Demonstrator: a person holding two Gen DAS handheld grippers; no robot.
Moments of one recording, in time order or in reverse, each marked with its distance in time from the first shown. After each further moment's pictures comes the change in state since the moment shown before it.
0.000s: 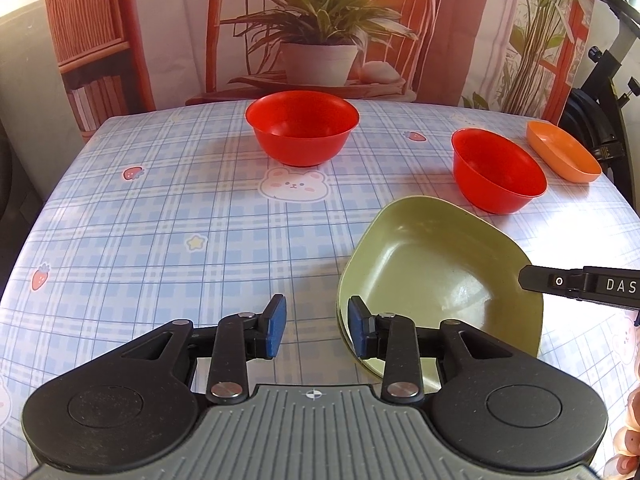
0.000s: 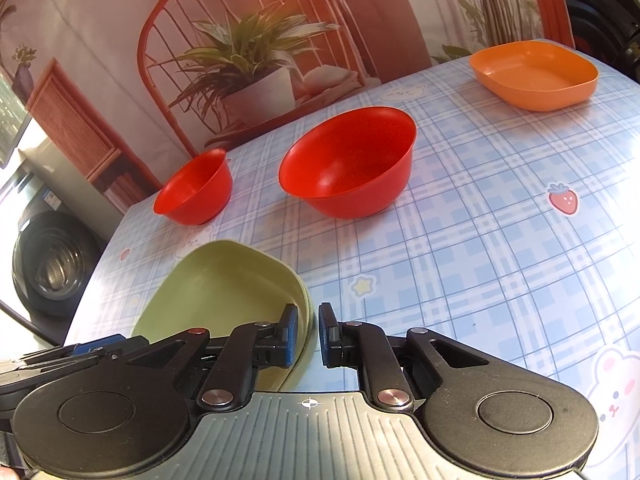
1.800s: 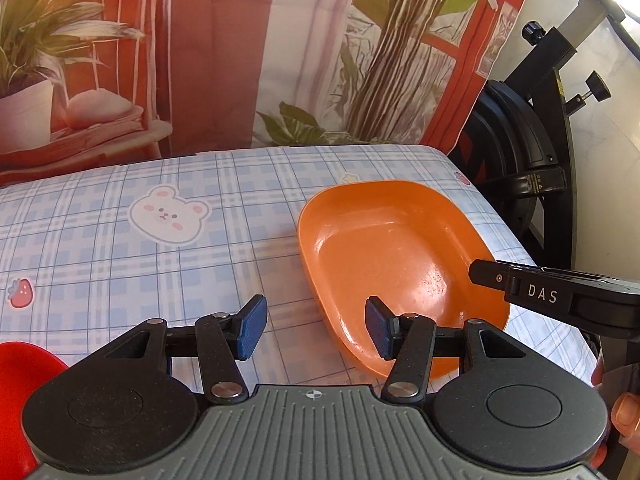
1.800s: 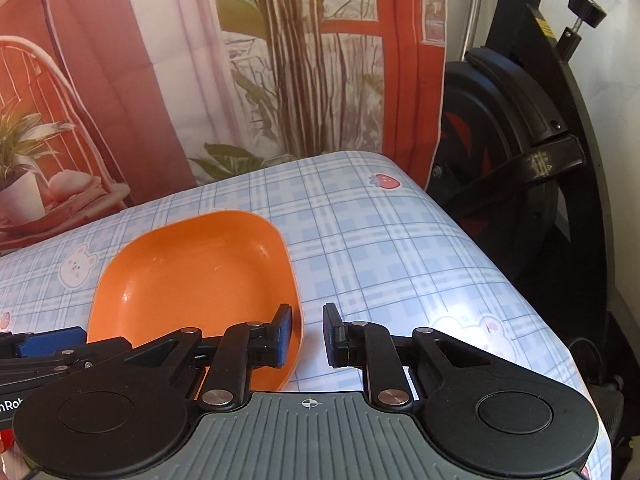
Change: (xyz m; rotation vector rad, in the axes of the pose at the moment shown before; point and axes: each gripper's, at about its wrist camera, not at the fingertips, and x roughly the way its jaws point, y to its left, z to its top) left arm 0.194 -0.287 0.163 0.035 0.060 -0.275; right arm 0.045 -0.271 0.215 -0.078 -0.018 -0.405
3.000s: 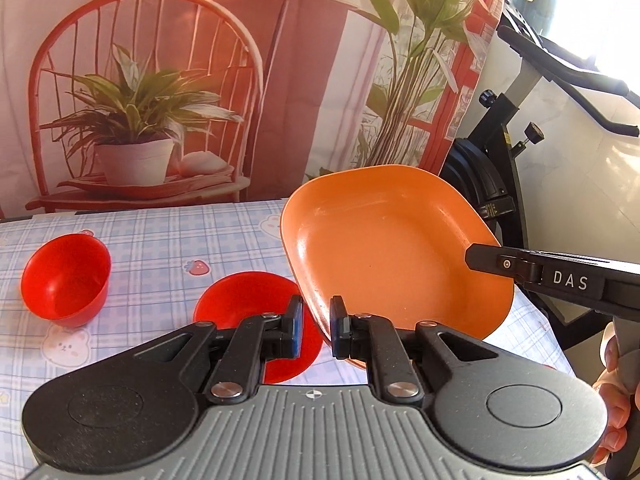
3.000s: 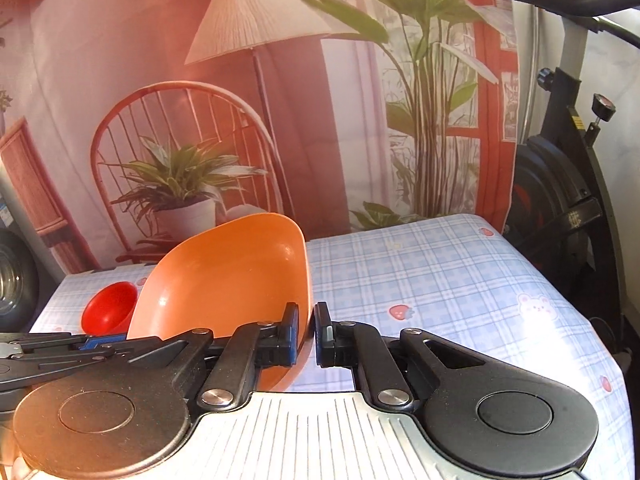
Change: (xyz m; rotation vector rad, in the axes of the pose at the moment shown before) left arm -0.219 0.074 -0.068 0.041 -0.180 -0.012; right arm -0.214 0.147 -0.056 -0.067 -0.188 0.206
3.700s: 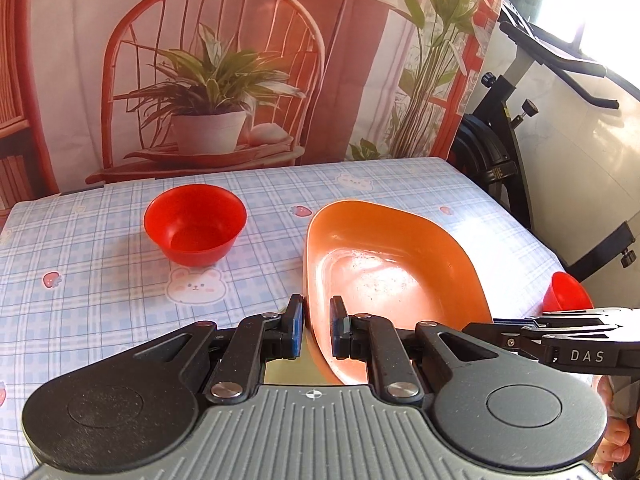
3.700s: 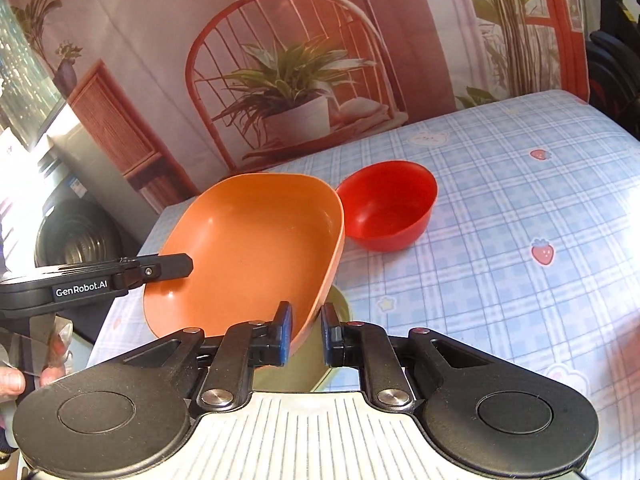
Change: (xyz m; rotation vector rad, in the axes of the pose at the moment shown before) left arm -0.080 0.118 -0.050 0.066 0.059 -0.033; right arm -0.013 0.115 -0.114 0.109 0.181 0.212
